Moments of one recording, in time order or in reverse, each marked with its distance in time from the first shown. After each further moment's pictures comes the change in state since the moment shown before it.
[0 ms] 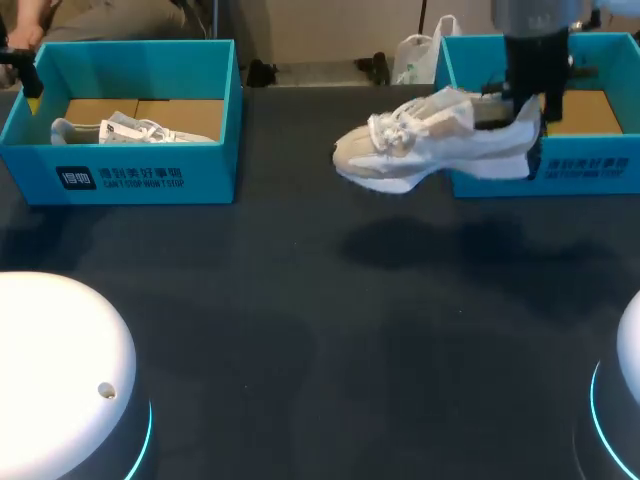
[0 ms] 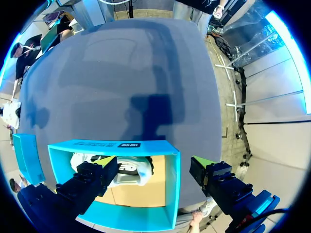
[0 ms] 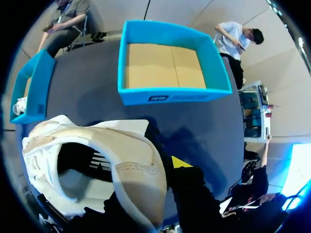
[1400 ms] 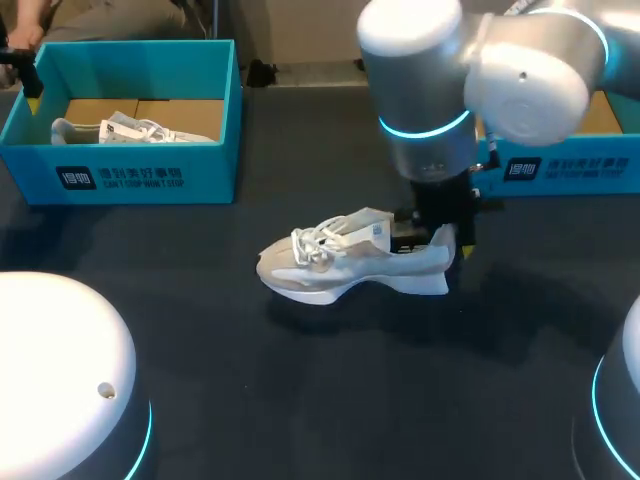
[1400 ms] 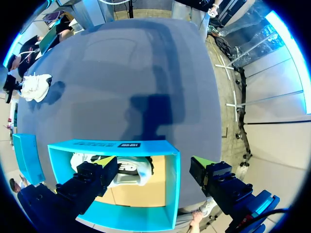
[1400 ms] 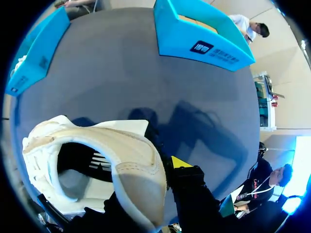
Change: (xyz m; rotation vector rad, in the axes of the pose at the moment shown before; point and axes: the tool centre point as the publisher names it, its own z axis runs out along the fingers) left arm 0.000 0.000 0.000 0.000 0.000 0.000; right arm 0.116 -0.132 0.060 0.055 -0.013 -0.031
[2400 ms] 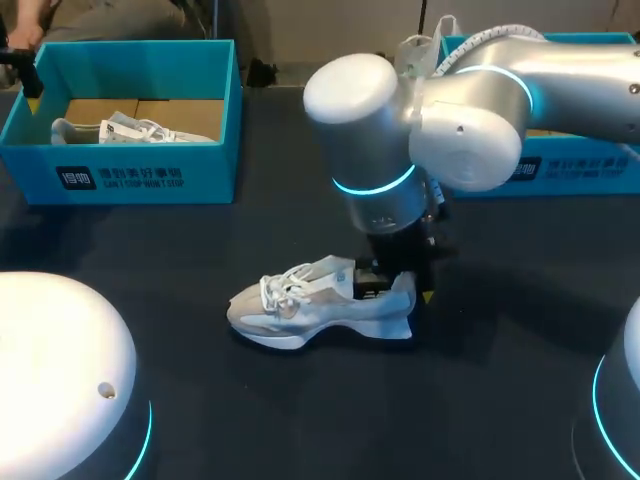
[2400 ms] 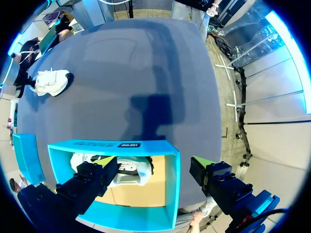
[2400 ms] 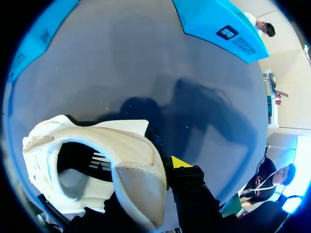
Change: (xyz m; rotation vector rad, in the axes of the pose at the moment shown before) left arm 0.000 0.000 0.000 0.000 0.000 0.000; right arm 0.062 -0.038 0.050 0.049 -0.009 -0.022
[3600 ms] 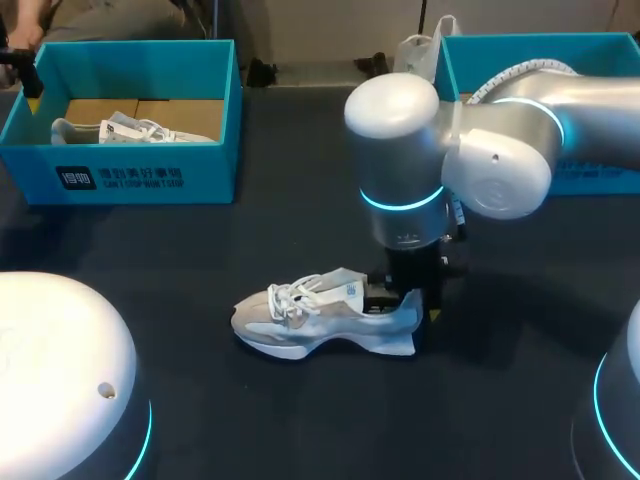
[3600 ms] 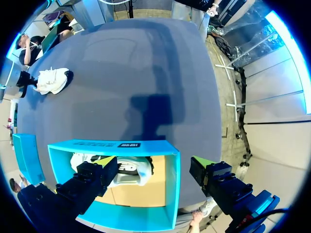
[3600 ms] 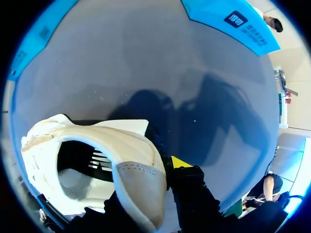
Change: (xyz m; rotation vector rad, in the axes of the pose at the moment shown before) left arm 0.000 0.000 0.000 0.000 0.000 0.000; right arm -0.001 -0.011 0.030 0.035 0.092 -0.014
